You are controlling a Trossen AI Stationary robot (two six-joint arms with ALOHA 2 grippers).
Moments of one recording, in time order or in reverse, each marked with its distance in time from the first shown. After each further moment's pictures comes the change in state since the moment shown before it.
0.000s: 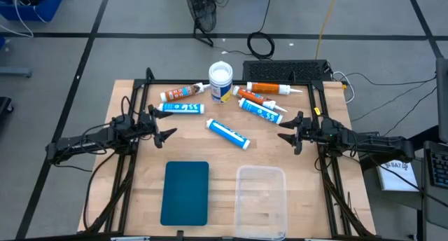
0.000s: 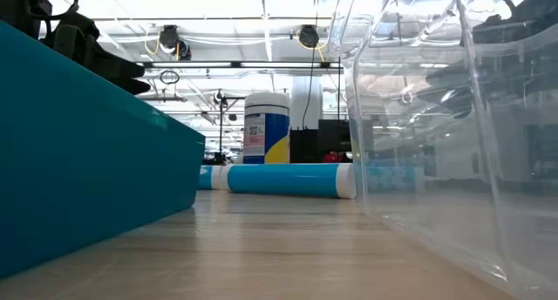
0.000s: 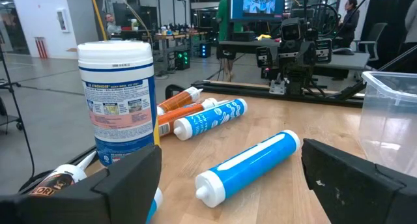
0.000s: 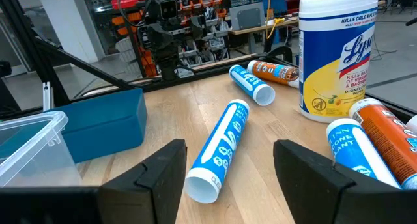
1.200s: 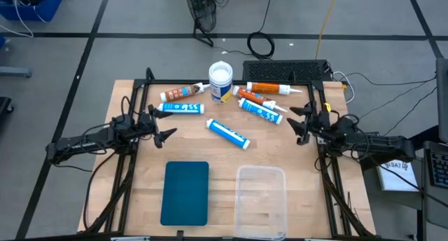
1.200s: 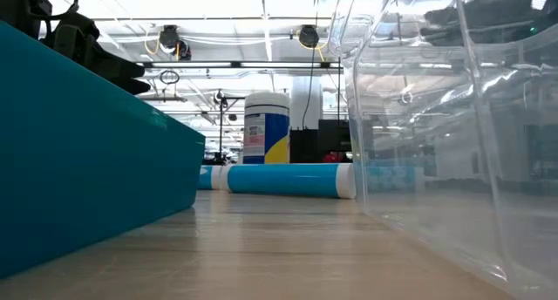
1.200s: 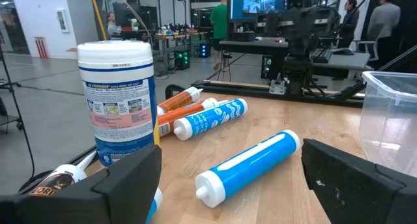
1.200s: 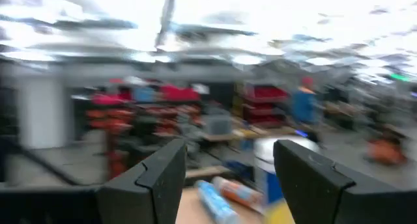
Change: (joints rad) left arm 0.000 0.000 0.000 0.000 0.000 0.000; right arm 0.000 0.024 0.000 0.457 0.168 -0.181
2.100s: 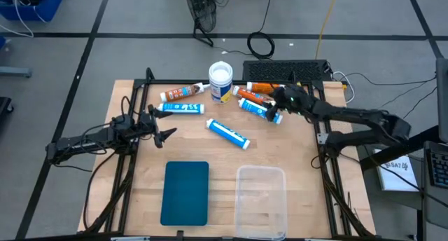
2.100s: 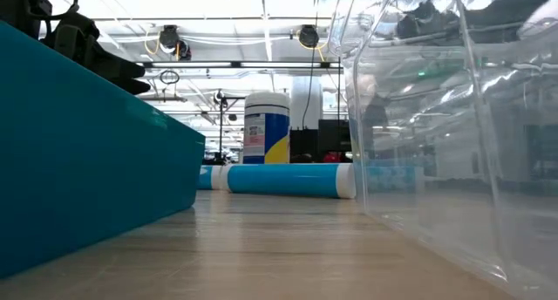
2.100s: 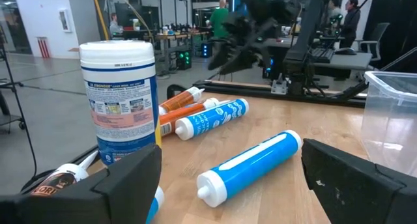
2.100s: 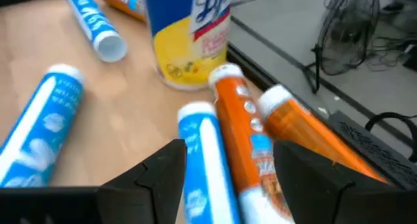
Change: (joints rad) left arm 0.000 0.000 0.000 0.000 -0.006 0.000; right arm -0.407 0.984 0.543 -0.430 -0.118 -0.003
